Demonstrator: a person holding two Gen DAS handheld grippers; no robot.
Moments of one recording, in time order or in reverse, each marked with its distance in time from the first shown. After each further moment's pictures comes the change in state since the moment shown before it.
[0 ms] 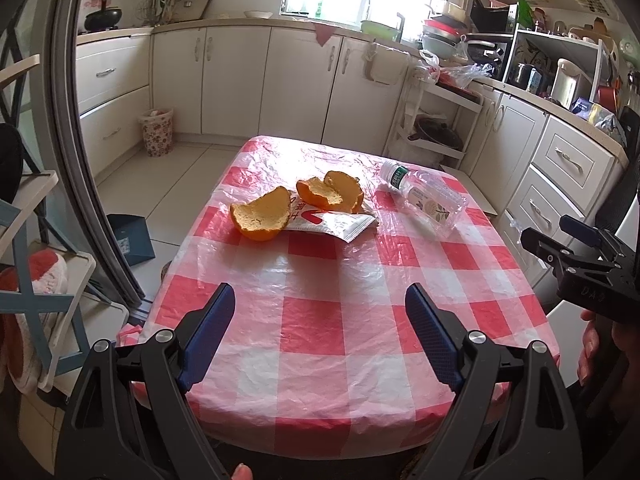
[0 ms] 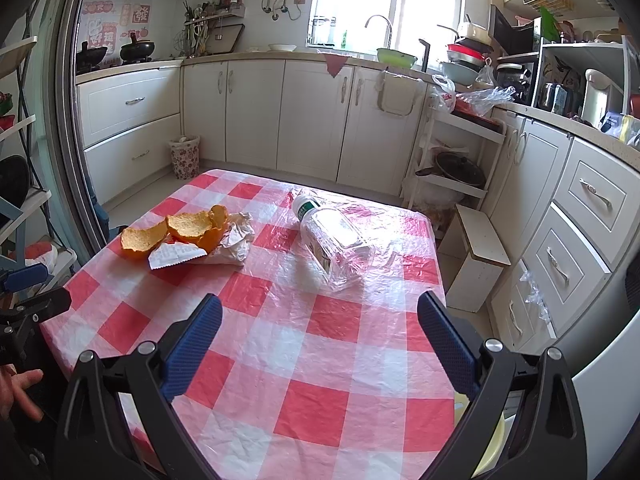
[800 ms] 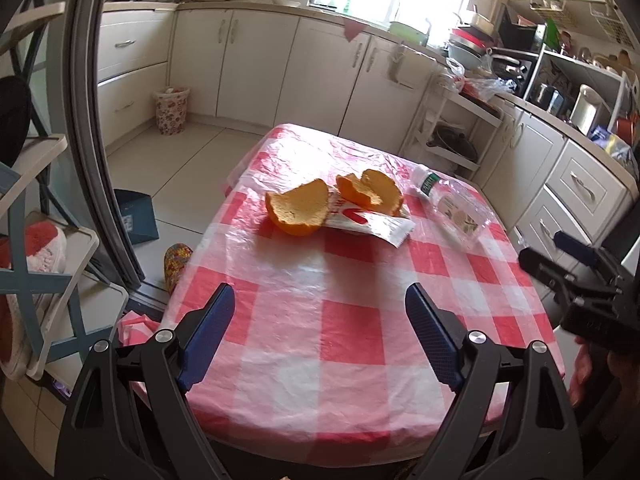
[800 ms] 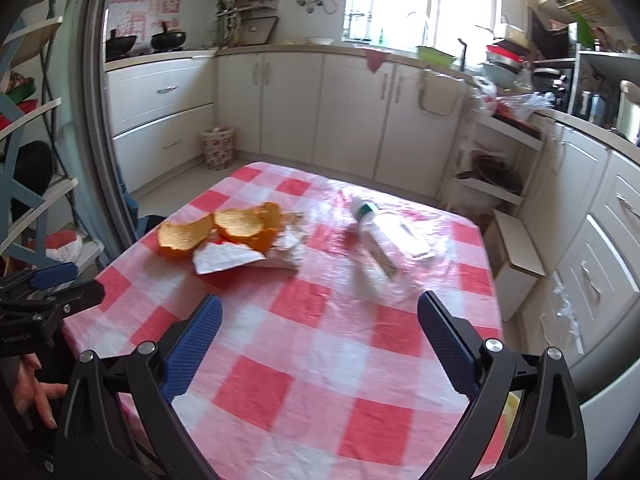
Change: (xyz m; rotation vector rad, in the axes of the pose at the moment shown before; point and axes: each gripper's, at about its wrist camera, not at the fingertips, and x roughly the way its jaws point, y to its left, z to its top) left arm 0.021 0.049 0.002 -0.114 0.021 -0.003; right arm 0.022 0.039 0.008 -0.060 0.026 0.129
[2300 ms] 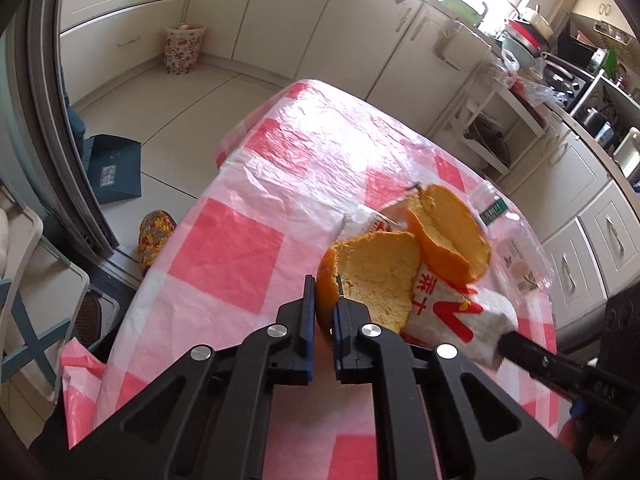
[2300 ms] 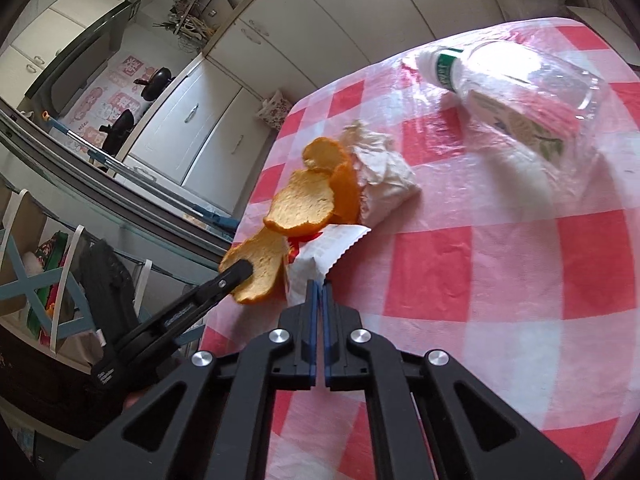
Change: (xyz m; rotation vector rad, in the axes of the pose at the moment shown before) left arm 0.139 0.024 0.050 -0.162 0.173 0.002; right arm 0.115 -0.043 -0.005 0.571 0.315 0.528
